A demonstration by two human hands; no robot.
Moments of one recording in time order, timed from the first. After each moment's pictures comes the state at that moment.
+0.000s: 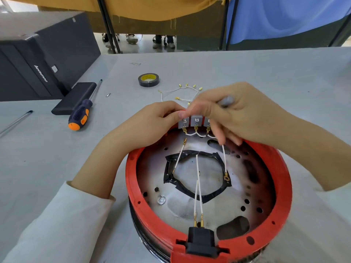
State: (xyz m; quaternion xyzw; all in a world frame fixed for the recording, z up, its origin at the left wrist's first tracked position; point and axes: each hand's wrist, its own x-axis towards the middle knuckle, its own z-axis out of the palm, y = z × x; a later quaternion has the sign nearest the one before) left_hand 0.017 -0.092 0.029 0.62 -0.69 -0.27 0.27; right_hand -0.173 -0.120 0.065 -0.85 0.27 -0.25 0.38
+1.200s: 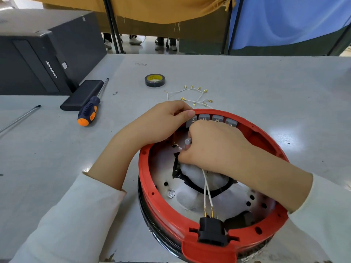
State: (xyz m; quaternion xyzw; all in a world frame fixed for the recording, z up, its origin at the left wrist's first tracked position) left_hand 0.016 -0.091 0.030 0.63 -0.67 -0.28 0.27; right_hand -0.120 -0.079 0.039 -0.87 0.48 -0.06 0.08
